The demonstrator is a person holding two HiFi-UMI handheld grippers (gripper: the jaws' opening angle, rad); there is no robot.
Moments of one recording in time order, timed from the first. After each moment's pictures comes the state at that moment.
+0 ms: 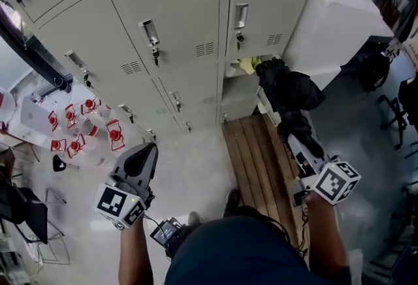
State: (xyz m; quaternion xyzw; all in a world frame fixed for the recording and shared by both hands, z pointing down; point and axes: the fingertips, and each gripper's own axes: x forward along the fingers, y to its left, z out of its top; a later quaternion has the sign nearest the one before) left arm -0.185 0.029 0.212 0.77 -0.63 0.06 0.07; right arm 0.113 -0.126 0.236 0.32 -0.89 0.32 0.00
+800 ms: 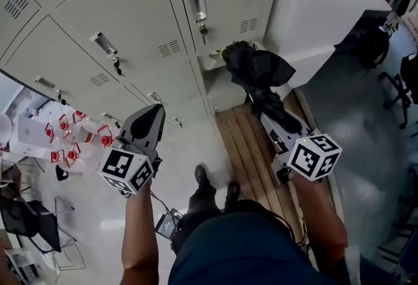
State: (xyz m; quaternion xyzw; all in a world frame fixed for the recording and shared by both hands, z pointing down) left arm -0.114 -0.154 0.235 0.79 -0.61 0.08 0.06; right arm 0.122 -0.230 0.292 0.31 -0.90 0.30 0.05
